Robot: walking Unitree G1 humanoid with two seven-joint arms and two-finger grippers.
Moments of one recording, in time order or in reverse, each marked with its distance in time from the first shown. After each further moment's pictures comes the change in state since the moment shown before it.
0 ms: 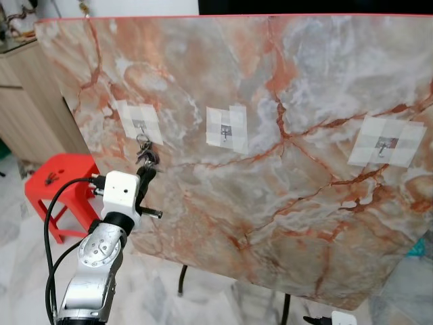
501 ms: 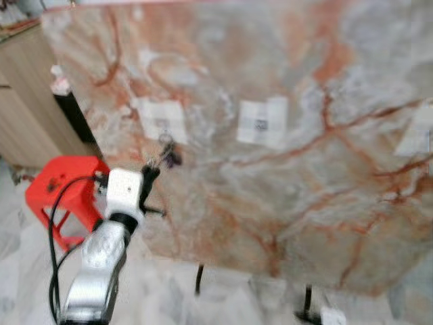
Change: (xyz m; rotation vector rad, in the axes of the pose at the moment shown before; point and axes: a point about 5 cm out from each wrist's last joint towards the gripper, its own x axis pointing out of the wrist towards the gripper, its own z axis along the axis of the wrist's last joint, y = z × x) left arm -0.001 -0.010 0.004 -0.001 -0.013 -0.023; right arm 0.000 -0.008 0.002 0.014 -0.008 -0.033
